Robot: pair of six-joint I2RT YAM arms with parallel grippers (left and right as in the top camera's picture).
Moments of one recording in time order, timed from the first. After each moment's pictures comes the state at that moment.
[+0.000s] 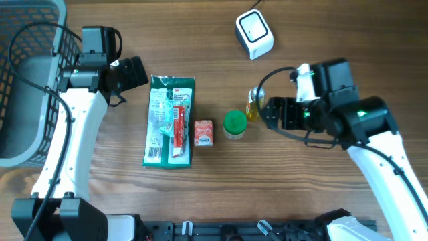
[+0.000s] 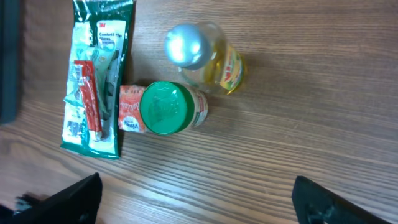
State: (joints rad) left arm -0.01 1.54 1.36 -0.88 -0.13 -0.31; right arm 0.32 1.27 1.22 -1.05 -0.23 0.31
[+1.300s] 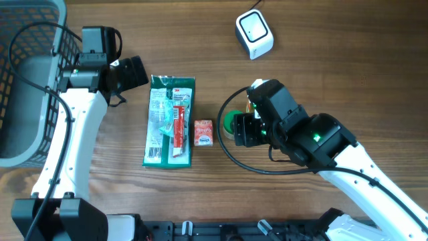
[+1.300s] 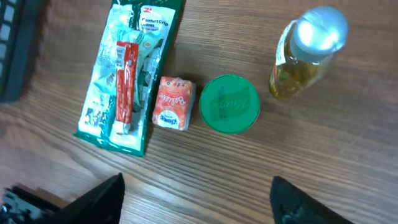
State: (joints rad) left arm -0.01 1.54 1.36 -0.88 -0.13 -0.31; right arm 0.70 1.28 1.22 -0.95 -0.02 0.51
